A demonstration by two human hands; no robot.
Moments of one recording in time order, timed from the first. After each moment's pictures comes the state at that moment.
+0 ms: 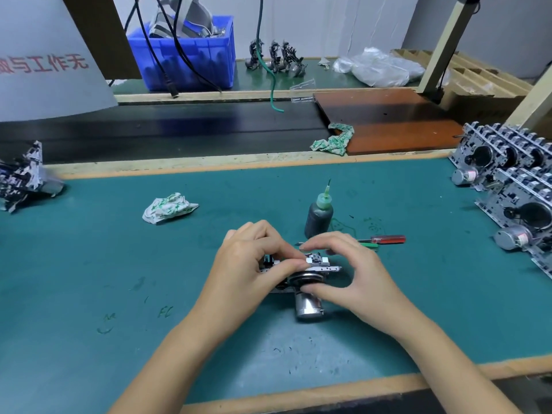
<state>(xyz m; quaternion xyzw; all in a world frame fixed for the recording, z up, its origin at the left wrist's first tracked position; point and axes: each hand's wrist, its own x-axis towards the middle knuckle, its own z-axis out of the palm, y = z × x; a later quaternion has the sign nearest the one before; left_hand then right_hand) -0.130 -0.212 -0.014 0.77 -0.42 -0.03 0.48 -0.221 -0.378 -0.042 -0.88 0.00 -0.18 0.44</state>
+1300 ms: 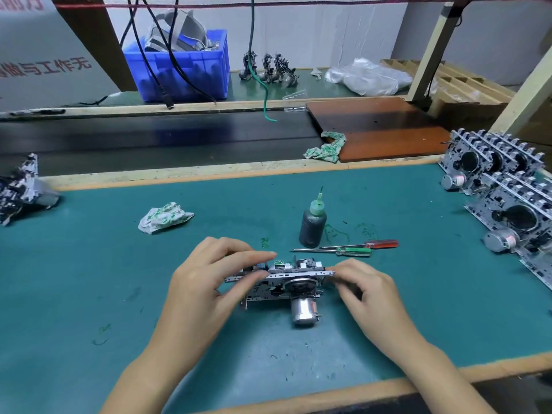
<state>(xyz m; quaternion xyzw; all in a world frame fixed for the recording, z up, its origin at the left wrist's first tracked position) -0.133 -0.178 -0.012 0.79 -0.43 0.13 0.41 -0.243 -0.385 -0.072 -0.92 0.09 -0.24 0.31</state>
